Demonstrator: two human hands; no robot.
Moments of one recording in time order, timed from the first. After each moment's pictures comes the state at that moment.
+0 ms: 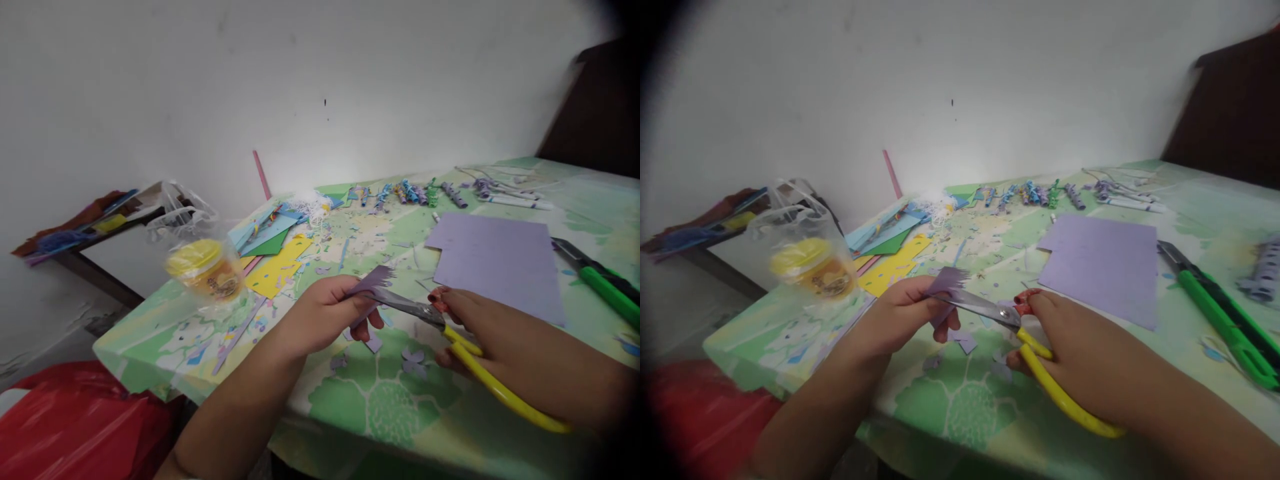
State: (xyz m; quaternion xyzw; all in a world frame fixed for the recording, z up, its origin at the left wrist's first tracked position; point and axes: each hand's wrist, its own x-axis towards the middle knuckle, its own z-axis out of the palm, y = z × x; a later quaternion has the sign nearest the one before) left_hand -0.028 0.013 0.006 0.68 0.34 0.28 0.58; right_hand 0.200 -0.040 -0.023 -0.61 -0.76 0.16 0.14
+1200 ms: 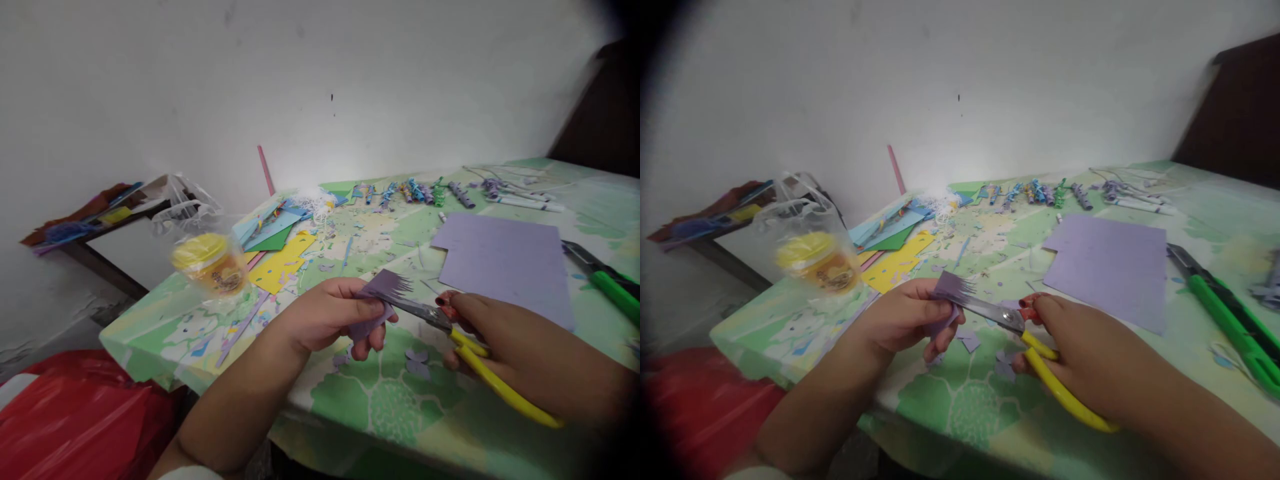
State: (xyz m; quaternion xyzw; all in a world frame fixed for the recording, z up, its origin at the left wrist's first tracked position) left_hand -0.033 0.022 -0.006 0.55 0.25 0.21 0.77; right_hand 0.200 -0.037 -0.024 -0.61 -0.77 0.17 0.11
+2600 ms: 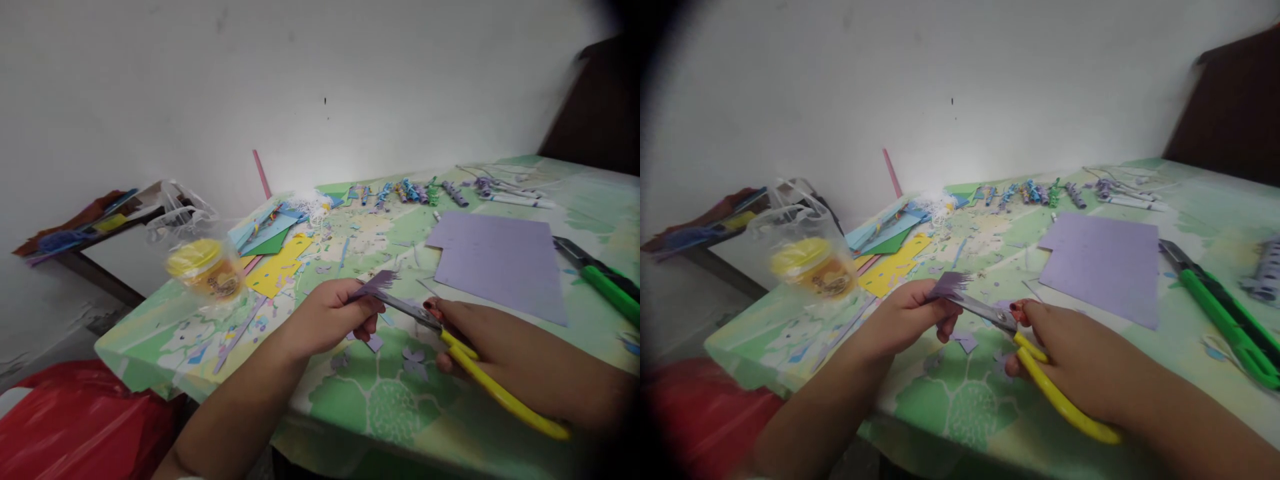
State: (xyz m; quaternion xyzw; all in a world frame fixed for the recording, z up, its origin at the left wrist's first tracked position) left_hand -0.022 0.013 0.006 0.67 0.38 0.27 0.58; right_hand 0.195 -0.037 -0.026 -0.59 -0.77 0.21 0.11
